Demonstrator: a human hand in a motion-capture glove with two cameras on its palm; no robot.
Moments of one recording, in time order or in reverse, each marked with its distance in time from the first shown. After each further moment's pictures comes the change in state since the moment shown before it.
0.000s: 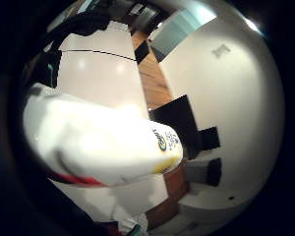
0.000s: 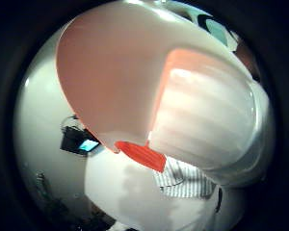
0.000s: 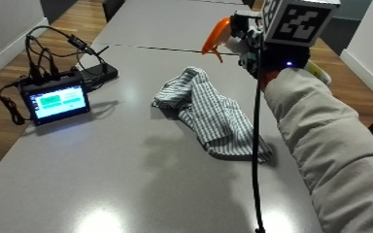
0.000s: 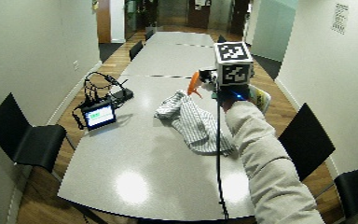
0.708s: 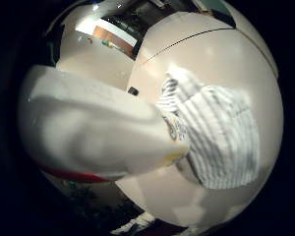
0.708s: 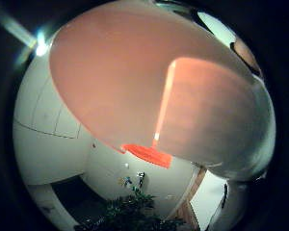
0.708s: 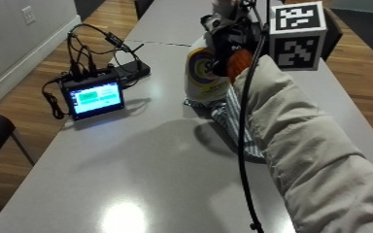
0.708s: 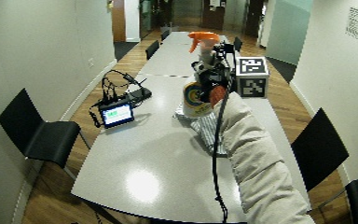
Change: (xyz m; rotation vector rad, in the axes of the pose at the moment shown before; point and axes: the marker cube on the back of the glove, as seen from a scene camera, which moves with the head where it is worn) arm -0.065 0.002 -0.029 0.037 -1.285 0.215
